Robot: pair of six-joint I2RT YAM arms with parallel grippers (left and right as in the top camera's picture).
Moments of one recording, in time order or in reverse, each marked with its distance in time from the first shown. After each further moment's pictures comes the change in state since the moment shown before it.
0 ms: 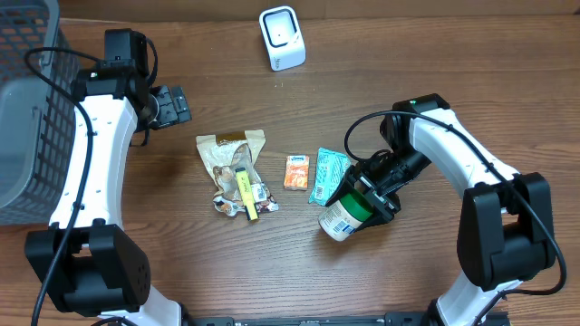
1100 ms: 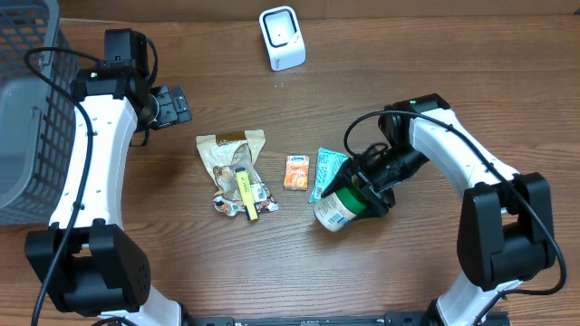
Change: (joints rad) left arm 0.000 0.000 0.000 0.000 0.000 0.000; right arm 0.000 0.000 0.000 0.171 -0.012 0.002
